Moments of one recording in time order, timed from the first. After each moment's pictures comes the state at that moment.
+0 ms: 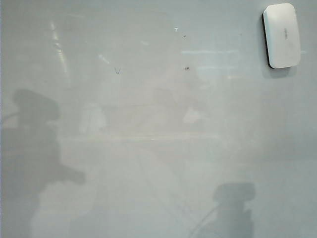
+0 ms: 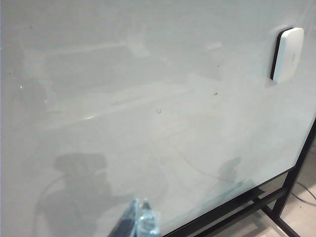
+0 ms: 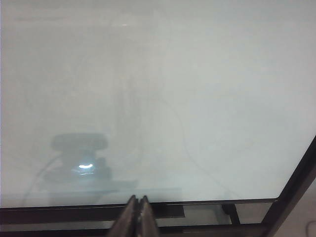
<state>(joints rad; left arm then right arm) -0.09 0.14 0.95 -0.88 0.34 0.05 -0.01 0.00 0.01 -0.19 0.03 -0.03</state>
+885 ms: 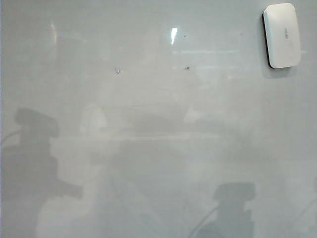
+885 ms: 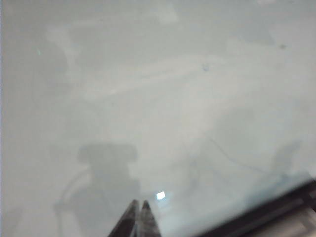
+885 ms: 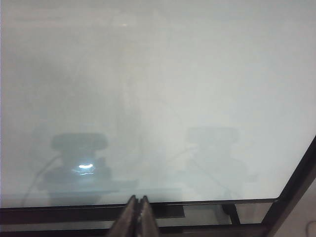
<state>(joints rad) -0.09 0.09 0.45 -0.46 0.22 0.10 -0.01 0.00 0.01 -0.19 0.03 -0.03</state>
